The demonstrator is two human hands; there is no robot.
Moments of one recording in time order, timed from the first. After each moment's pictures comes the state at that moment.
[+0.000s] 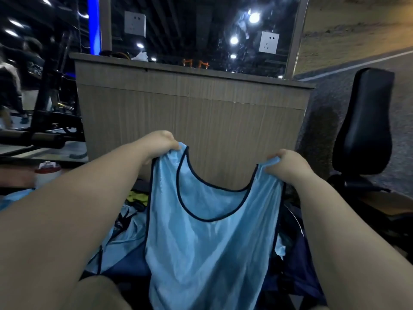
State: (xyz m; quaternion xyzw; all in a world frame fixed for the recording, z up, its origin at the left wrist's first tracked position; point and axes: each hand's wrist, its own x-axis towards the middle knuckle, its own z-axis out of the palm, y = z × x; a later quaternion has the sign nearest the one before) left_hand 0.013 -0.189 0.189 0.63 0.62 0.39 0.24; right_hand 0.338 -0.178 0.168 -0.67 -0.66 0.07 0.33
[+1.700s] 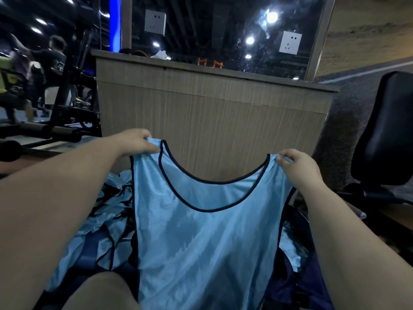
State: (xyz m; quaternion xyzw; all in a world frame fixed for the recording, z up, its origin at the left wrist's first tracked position) left_hand -0.084 -0.184 0.184 0.65 0.70 0.27 0.11; right_hand 0.319 -0.159 0.159 -0.61 -0.65 0.07 0.44
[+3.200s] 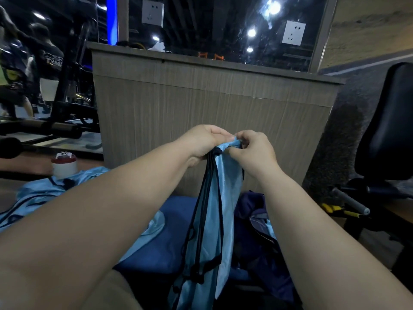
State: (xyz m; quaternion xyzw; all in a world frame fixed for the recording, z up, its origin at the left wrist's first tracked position) left_hand 0.073 -0.193 0.188 0.61 0.41 0.53 0.41; right_hand 0.216 -0.186 0.172 -0.49 -0.73 0.11 0.47
